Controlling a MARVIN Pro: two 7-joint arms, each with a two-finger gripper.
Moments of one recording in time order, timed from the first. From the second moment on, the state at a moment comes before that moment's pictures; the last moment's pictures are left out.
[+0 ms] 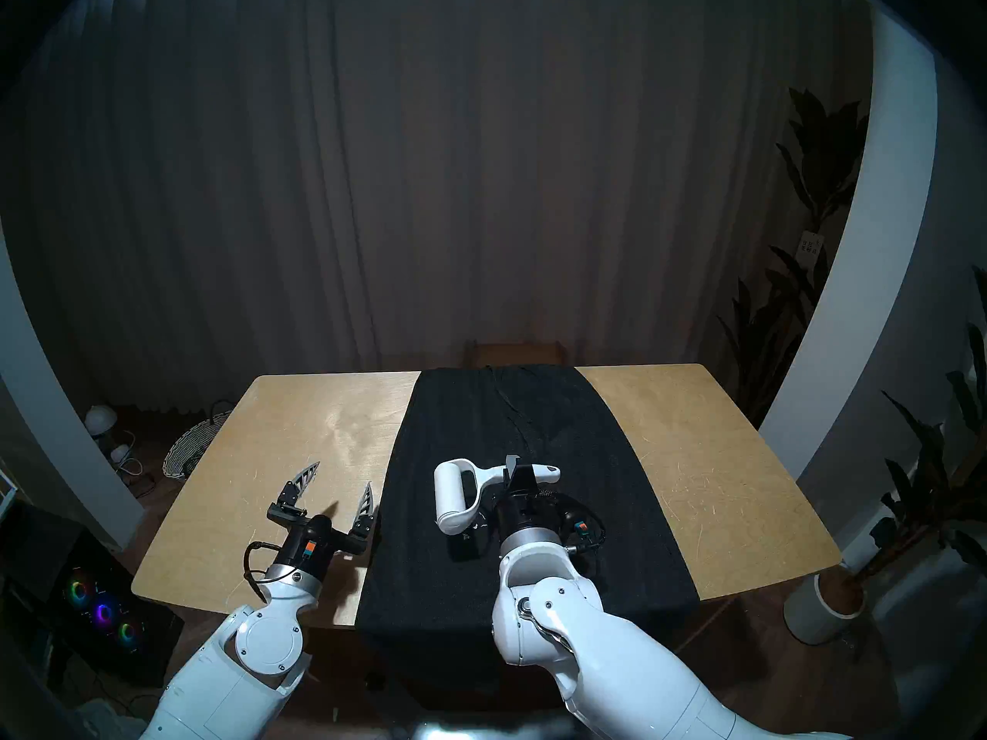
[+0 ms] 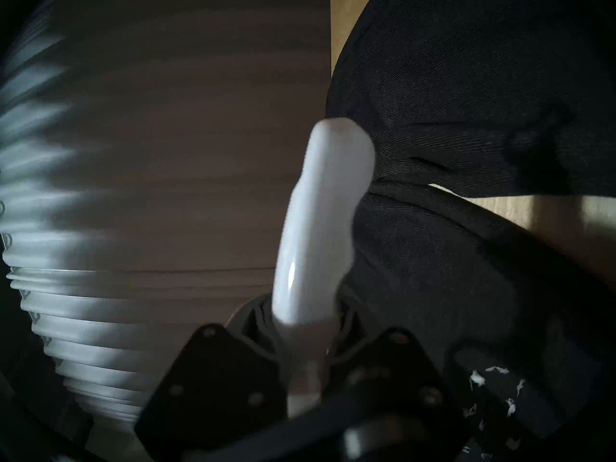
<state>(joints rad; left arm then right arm) 1.90 -1.08 -1.40 -1.56 0.13 -0.42 0.29 -1.58 -1.37 0.80 -1.70 1.73 -0.70 -0.10</state>
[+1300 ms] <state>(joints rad) 1.81 -1.09 -1.33 -1.48 0.27 -0.31 0.28 -1.35 -1.43 0.60 -1.57 1.73 -0.96 -0.28</state>
